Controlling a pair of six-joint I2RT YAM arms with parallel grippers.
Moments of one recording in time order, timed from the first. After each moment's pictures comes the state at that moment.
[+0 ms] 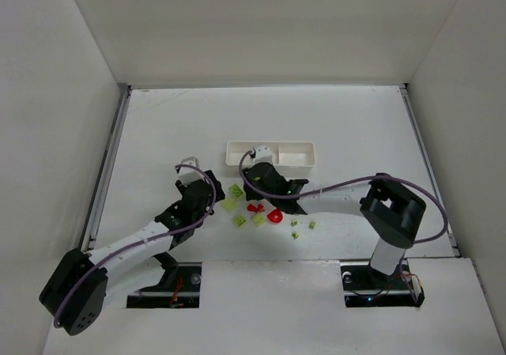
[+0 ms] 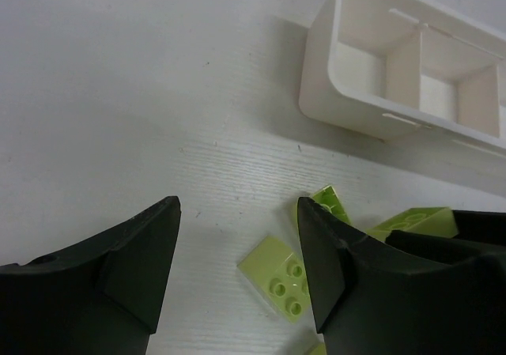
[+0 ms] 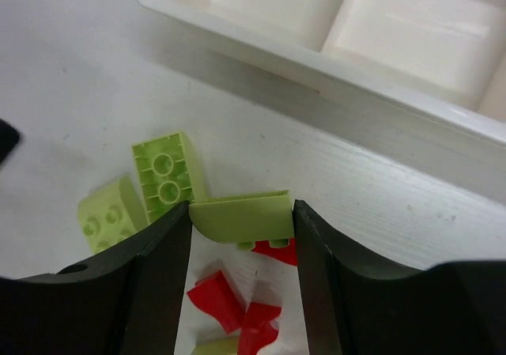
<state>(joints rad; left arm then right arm) -0.67 0.93 0.29 0.11 -0.56 -0.68 1.01 1.77 1.01 0.08 0.40 0.50</state>
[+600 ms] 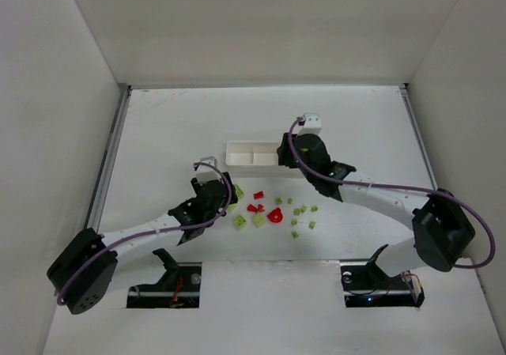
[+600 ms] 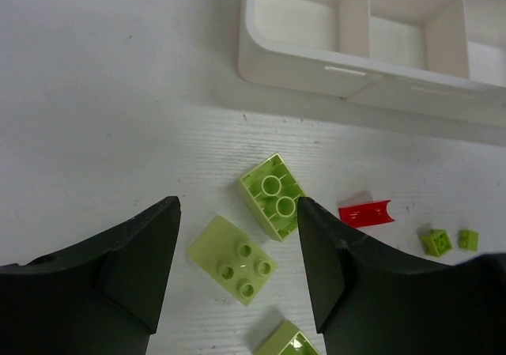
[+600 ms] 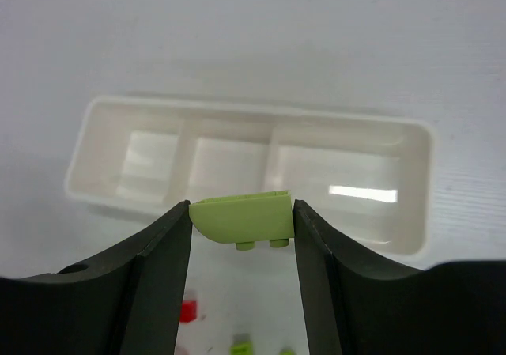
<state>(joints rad) -0.80 1.07 0.35 0.14 -0.56 -0.67 0.77 1.44 0.91 0.09 0.42 0.46</state>
